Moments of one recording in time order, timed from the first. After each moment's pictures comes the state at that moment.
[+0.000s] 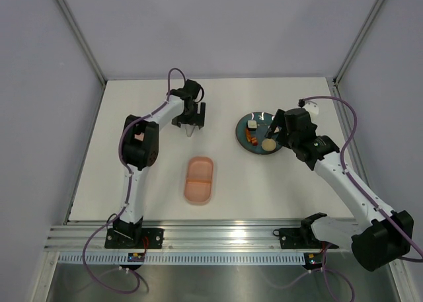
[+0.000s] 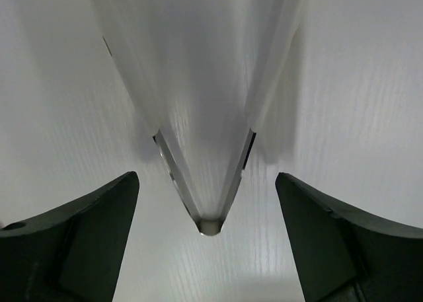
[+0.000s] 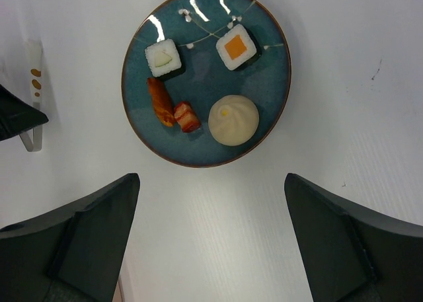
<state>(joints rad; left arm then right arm) -0.39 2.26 1.87 -0.76 -0.12 -0.29 0.39 1.13 0.99 -0.55 0.33 0.66</state>
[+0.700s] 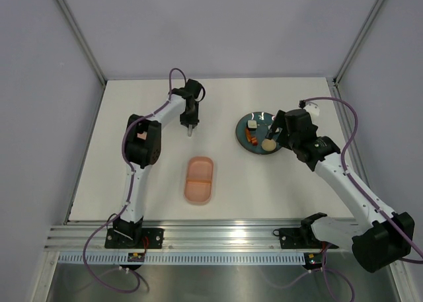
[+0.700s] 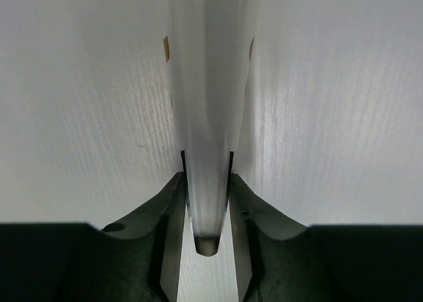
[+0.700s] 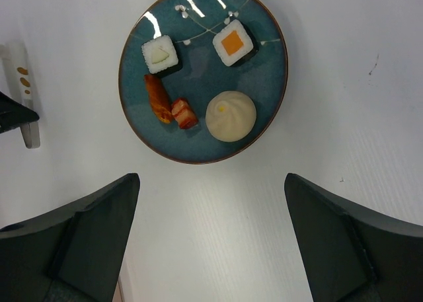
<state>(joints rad) -0.38 2.34 1.95 -0.79 -0.13 -0.33 0.39 1.12 0.98 -0.56 0.33 0.67</state>
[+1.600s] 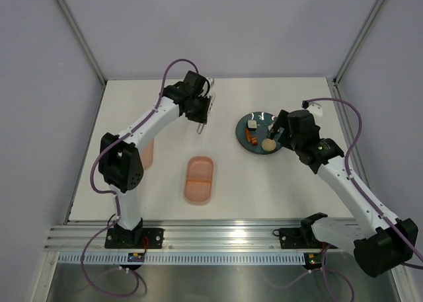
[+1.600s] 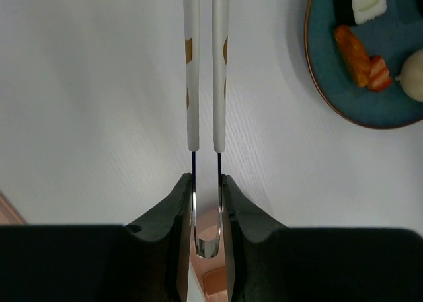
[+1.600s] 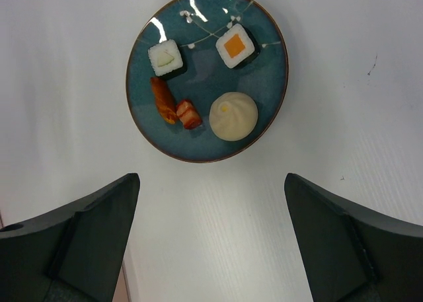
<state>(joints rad) -0.50 1.90 1.77 -0.81 0.05 -0.21 0.39 1.09 0.98 -0.57 0.33 0.68</state>
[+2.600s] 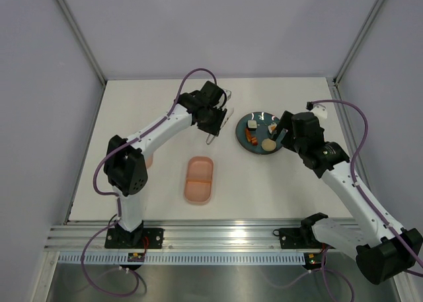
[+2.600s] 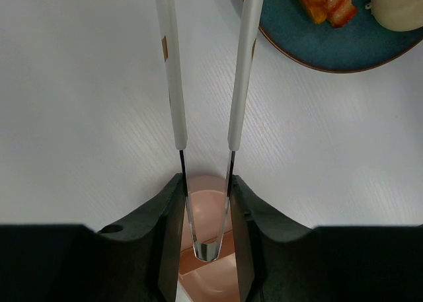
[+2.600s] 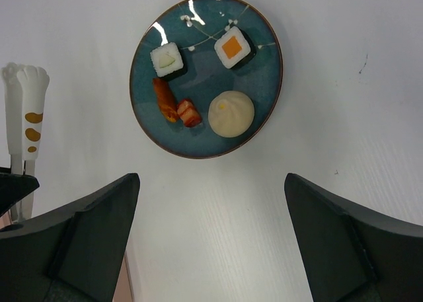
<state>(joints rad) -0.66 1.90 1.75 -0.87 0.02 -0.20 0.39 1.02 0.98 -0.61 0.34 0.69</state>
